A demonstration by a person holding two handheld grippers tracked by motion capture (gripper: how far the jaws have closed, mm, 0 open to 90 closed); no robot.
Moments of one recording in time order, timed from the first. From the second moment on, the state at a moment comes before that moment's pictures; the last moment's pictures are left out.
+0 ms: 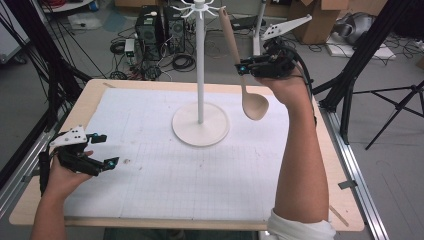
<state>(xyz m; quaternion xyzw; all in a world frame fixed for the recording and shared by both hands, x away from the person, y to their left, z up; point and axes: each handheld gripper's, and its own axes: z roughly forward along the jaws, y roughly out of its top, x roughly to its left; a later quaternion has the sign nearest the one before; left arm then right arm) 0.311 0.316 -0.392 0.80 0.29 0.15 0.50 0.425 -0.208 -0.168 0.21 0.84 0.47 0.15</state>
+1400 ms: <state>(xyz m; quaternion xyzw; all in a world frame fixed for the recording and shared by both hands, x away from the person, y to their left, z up) 0.310 0.321 -0.392 0.80 0.30 0.15 0.50 0.453 -0.181 -0.177 0.22 0.86 0.45 0.12</state>
